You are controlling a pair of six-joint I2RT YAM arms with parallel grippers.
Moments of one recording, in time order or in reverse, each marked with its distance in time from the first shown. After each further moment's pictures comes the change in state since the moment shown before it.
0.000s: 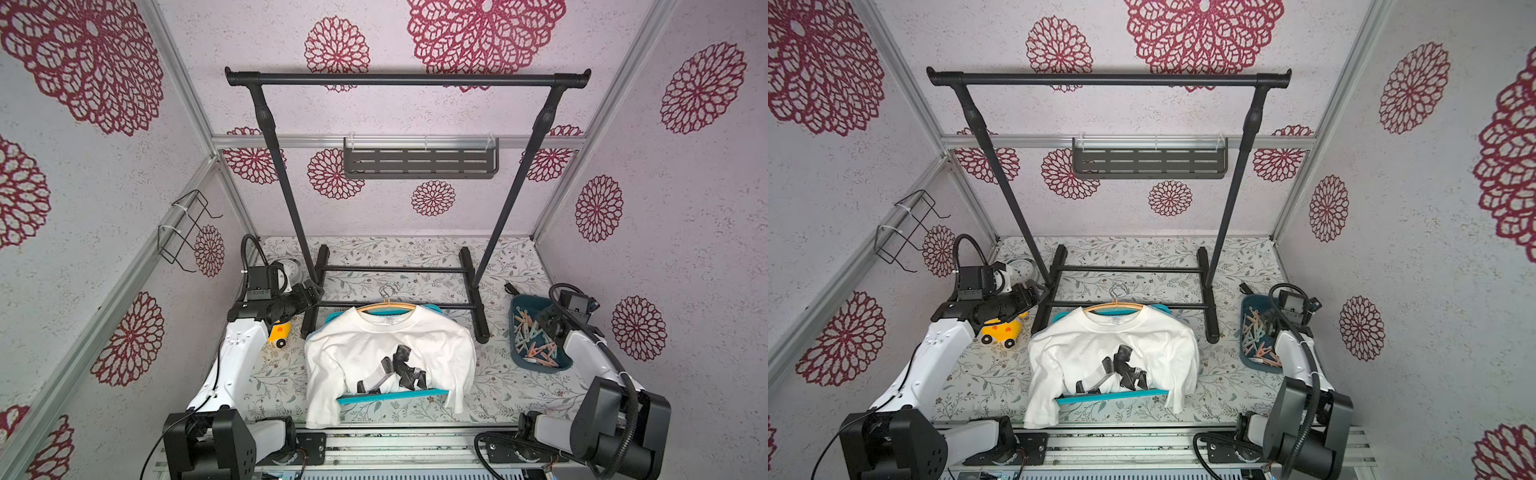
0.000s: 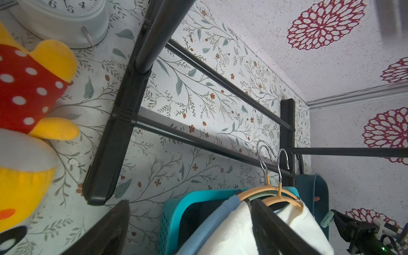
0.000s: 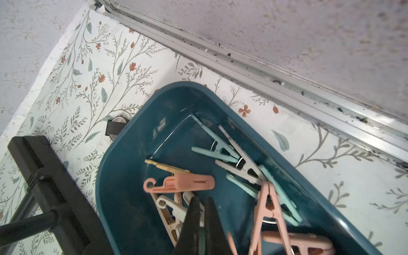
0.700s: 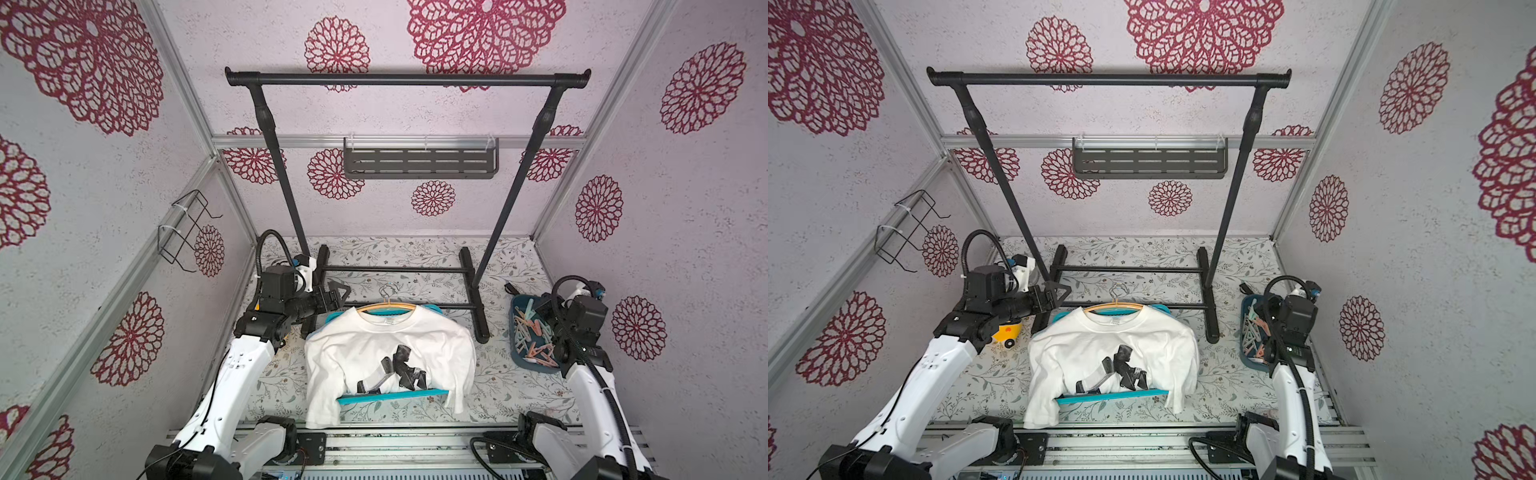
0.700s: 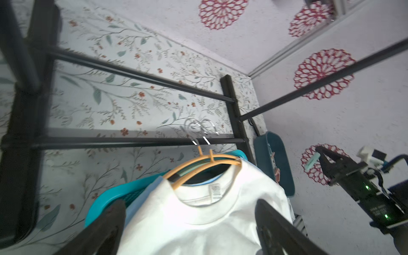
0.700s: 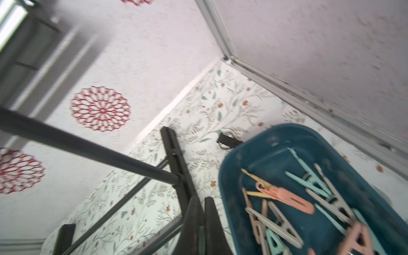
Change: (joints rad) left arm -0.256 -0.166 -0.020 0.126 0.082 0.027; right arm 0.072 -0.369 -0.072 0.218 -0.272 -0.071
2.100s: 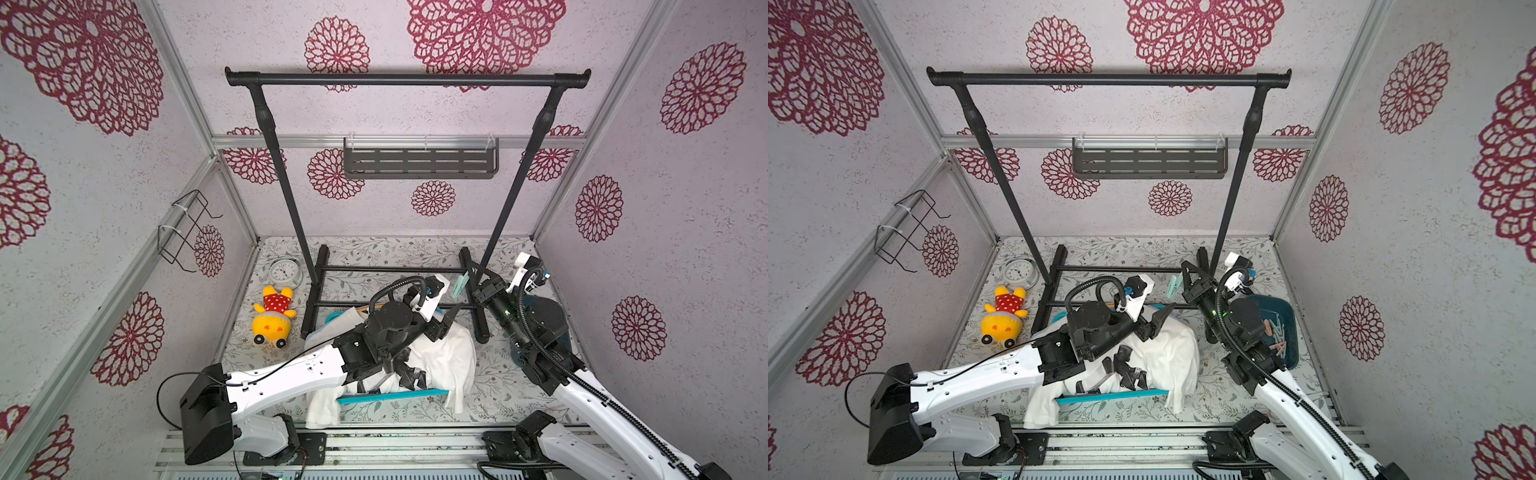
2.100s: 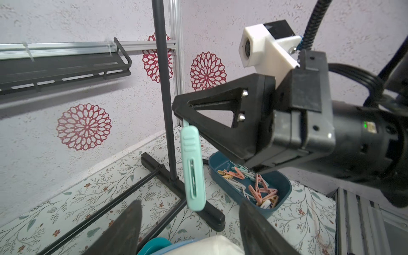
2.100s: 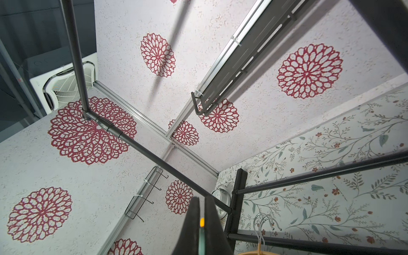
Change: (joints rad) left arm -0.908 0.327 0.113 0.721 -0.741 0.442; right arm 0.792 -0.036 0.093 0.381 0.190 0.331
